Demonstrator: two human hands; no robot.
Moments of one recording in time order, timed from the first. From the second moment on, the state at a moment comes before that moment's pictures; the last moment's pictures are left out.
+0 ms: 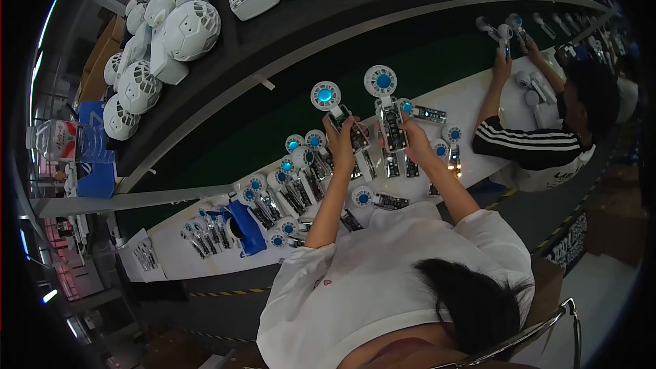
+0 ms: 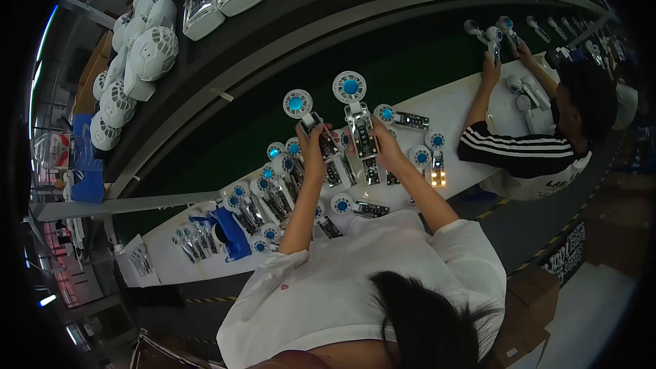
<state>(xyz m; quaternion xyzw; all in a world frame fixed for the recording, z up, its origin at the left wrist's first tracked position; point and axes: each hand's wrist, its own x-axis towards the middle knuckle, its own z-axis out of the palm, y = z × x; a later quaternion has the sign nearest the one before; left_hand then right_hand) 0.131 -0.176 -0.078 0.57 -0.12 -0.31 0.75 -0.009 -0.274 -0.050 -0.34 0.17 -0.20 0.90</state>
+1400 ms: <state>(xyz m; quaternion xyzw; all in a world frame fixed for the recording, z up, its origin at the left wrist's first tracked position) 0.042 -0.041 -0.053 0.57 -0.18 -0.37 0.71 -0.082 -0.149 -0.014 -0.34 0.25 -0.18 0.89</state>
